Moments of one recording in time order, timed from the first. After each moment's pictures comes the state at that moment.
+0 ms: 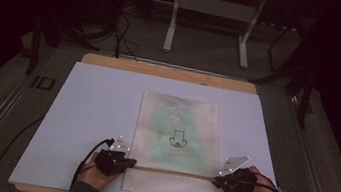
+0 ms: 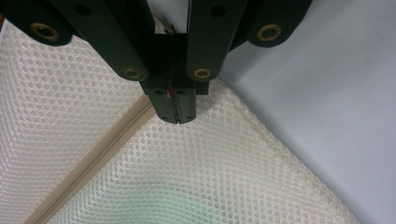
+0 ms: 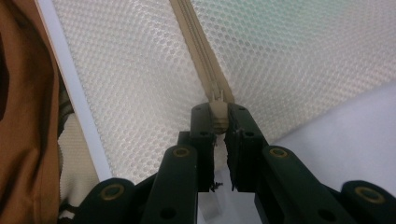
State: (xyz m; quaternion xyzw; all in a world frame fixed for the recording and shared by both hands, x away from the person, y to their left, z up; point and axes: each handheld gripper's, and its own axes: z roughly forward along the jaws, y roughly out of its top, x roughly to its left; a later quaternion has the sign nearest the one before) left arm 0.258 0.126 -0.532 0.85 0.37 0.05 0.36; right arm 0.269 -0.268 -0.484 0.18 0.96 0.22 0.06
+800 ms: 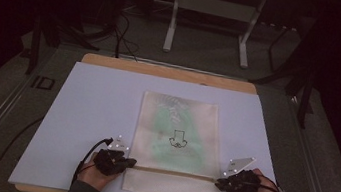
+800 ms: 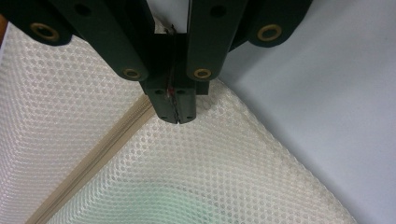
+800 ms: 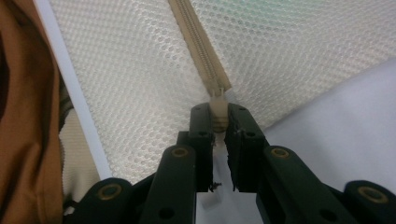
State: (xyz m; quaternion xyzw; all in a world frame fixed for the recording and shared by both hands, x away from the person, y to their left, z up) left arm 0.260 0.129 -0.534 0.85 0.37 0.04 0.38; right arm 0.269 -0.280 -0.491 0.20 0.95 0.23 0.04
